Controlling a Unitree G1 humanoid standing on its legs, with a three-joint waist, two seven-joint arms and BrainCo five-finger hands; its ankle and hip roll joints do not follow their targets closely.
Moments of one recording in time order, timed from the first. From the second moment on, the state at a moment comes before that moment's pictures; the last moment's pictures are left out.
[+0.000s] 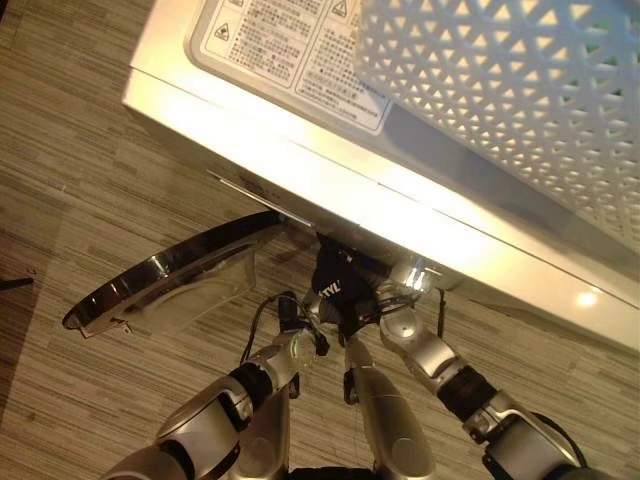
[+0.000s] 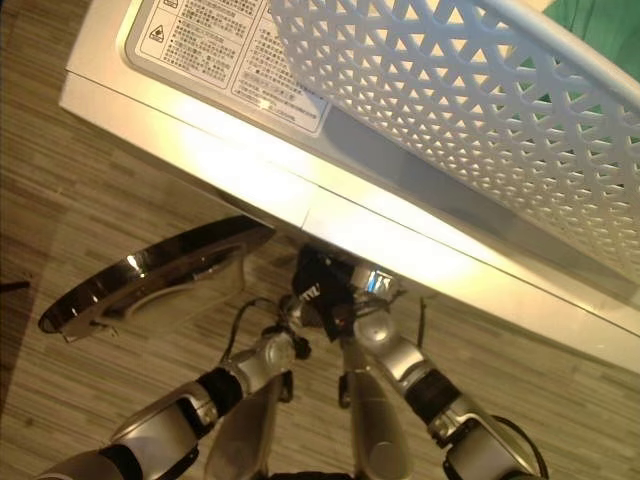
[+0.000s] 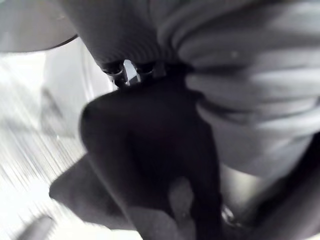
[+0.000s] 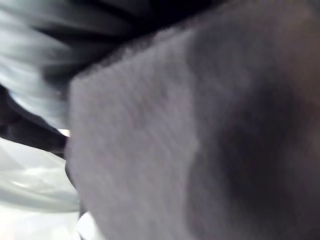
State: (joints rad) left arm -0.63 0.11 -0.83 0.80 0.04 -0.16 0.46; right arm -0.50 -0.29 0.62 0.29 0.30 -0.12 -0.50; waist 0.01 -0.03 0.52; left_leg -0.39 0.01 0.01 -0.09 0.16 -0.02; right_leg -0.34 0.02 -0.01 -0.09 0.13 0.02
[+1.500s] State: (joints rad) left arm -0.64 0.14 -0.72 0.84 -0.20 -0.22 0.33; right arm -0.02 -0.24 0.42 0.66 1.09 -0.28 0.13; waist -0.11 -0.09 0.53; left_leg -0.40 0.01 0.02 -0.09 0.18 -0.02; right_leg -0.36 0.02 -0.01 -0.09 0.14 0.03
